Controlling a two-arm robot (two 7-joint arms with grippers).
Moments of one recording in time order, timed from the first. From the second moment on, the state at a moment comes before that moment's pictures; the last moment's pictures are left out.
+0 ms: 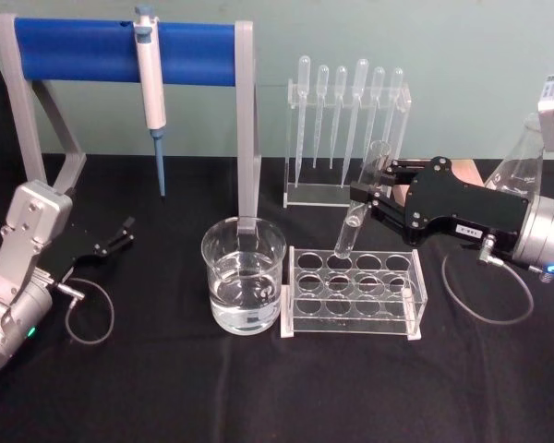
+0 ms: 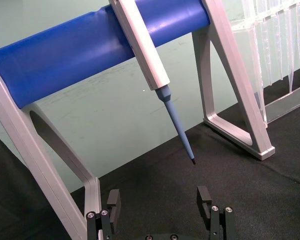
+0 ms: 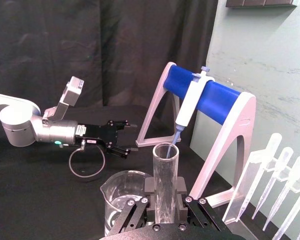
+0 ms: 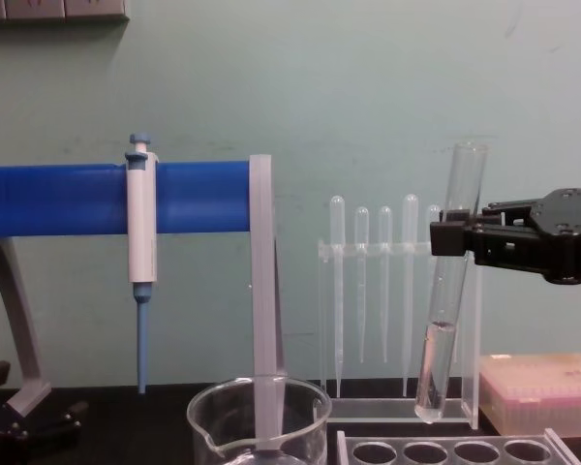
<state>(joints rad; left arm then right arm) -0.20 0.60 0.45 -1.41 -0.25 -0.12 0.03 0.38 0.72 -0.45 -1.65 0.60 0.03 0.71</state>
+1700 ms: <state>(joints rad) -0.20 0.60 0.45 -1.41 -0.25 -0.12 0.03 0.38 0.72 -0.45 -1.65 0.60 0.03 0.70</state>
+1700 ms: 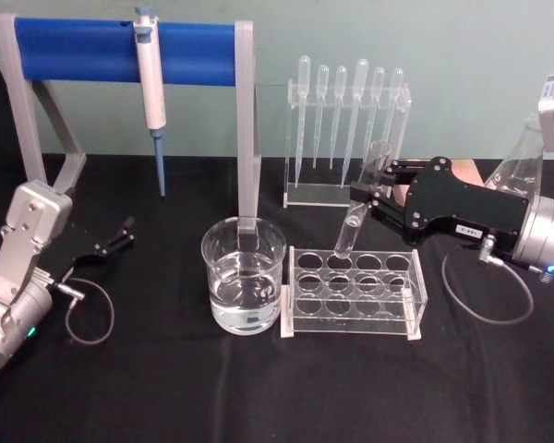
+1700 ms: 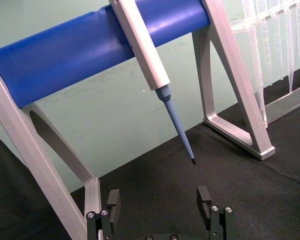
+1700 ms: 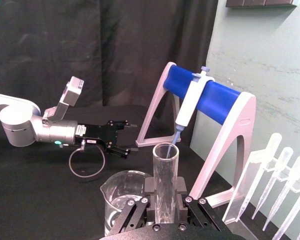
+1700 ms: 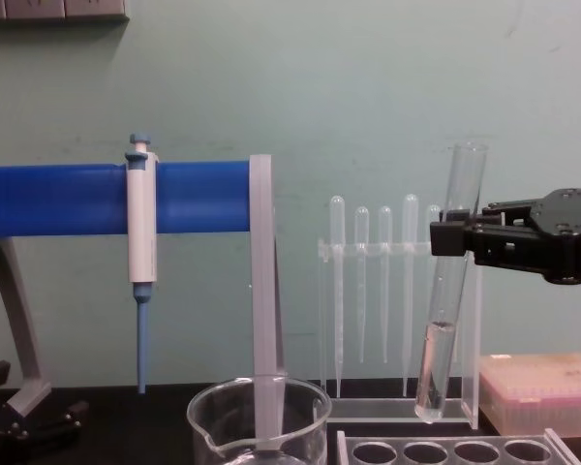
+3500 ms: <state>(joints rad) -0.20 0.60 0.45 -1.41 -0.25 -0.12 0.03 0.38 0.72 -0.45 -1.65 0.60 0.03 0.70</state>
